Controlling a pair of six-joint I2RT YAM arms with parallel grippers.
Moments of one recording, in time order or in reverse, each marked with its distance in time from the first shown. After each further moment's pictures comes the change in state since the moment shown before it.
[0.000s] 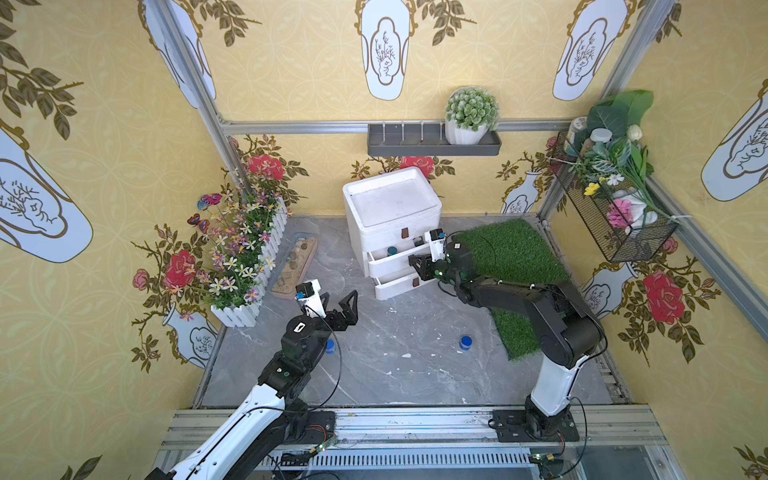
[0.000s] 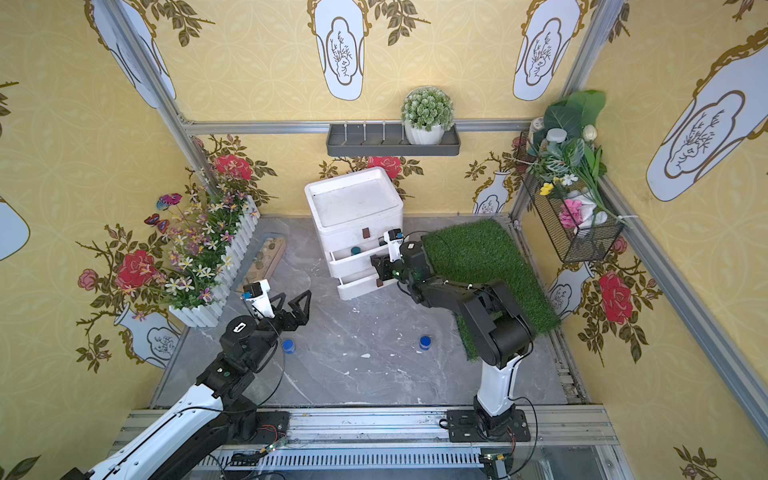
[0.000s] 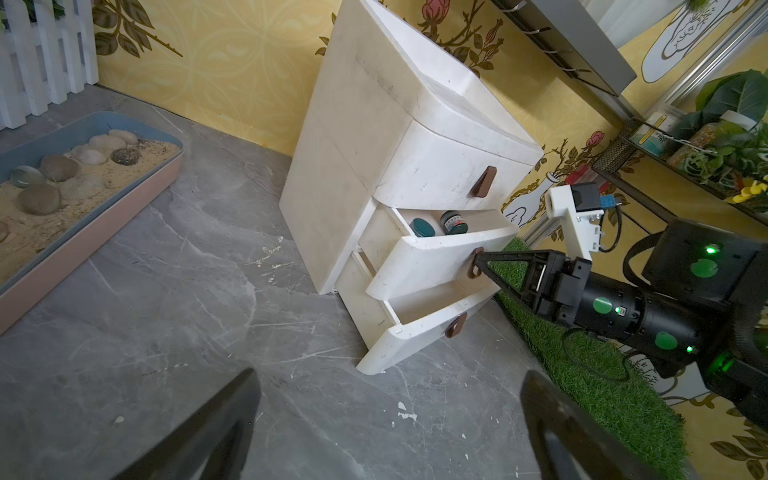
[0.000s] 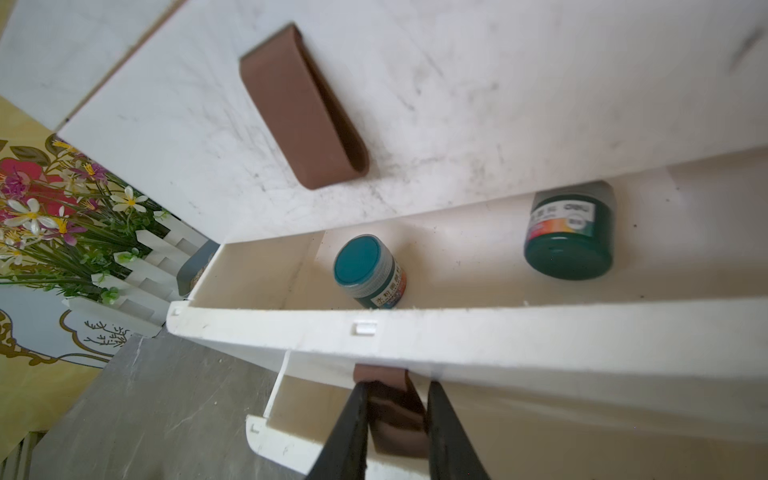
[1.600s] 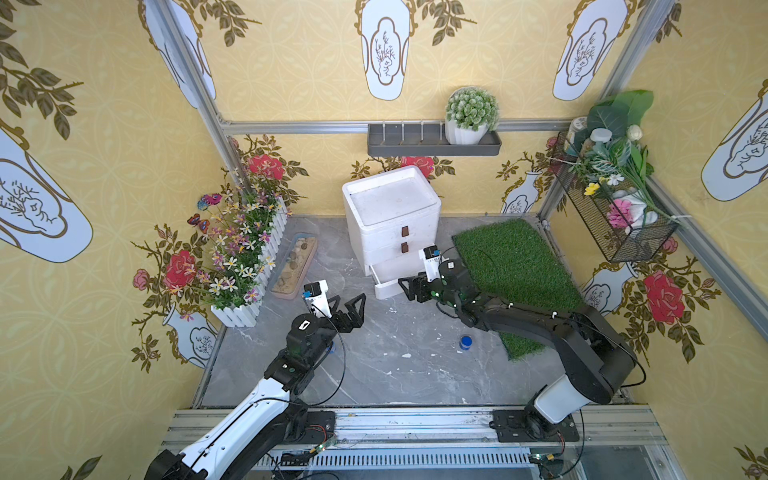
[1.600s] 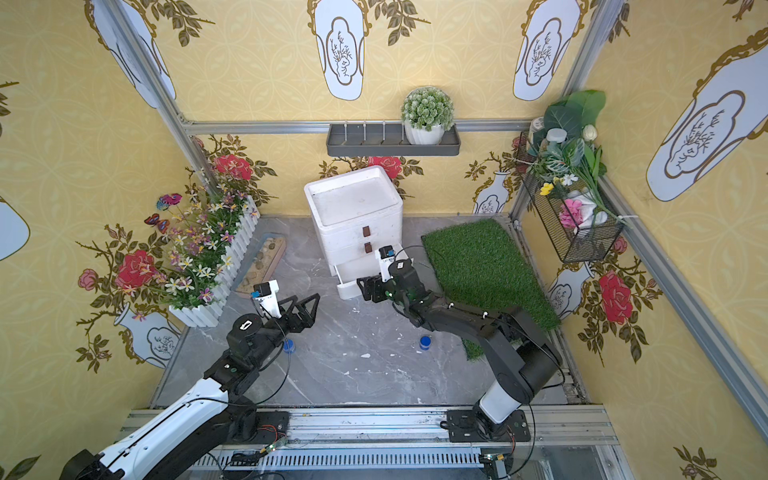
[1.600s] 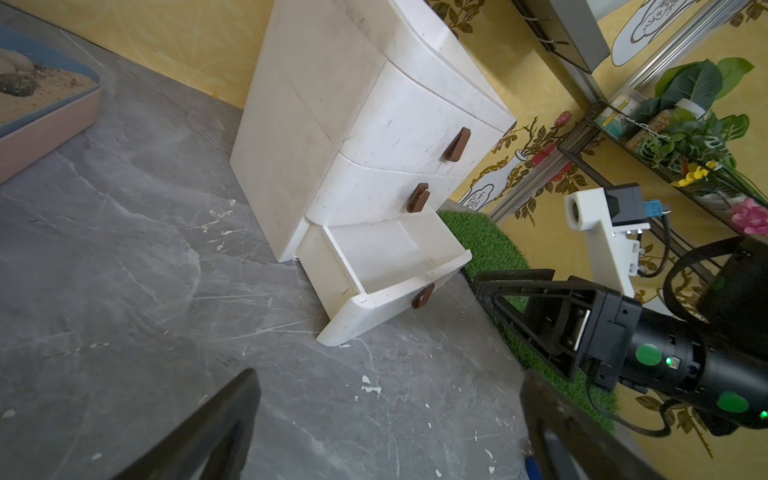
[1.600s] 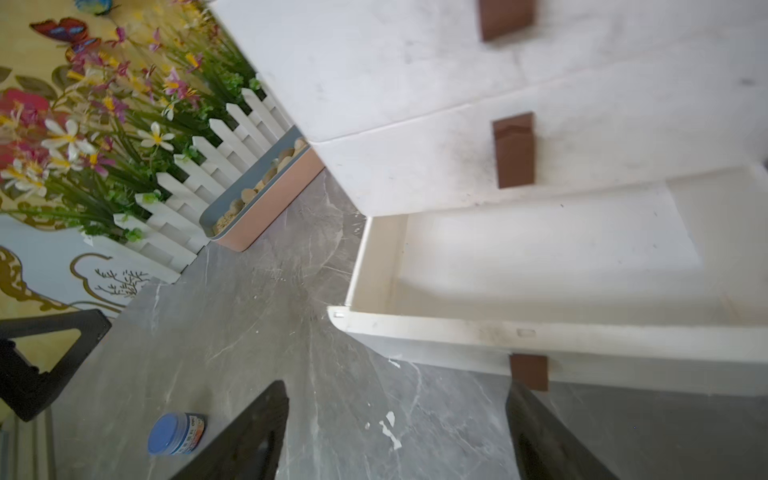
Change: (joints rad) left arm 0.000 0.076 -0.027 0.094 0.128 -0.082; right arm 0.181 -0.240 -0.179 -0.123 0.205 -0.074
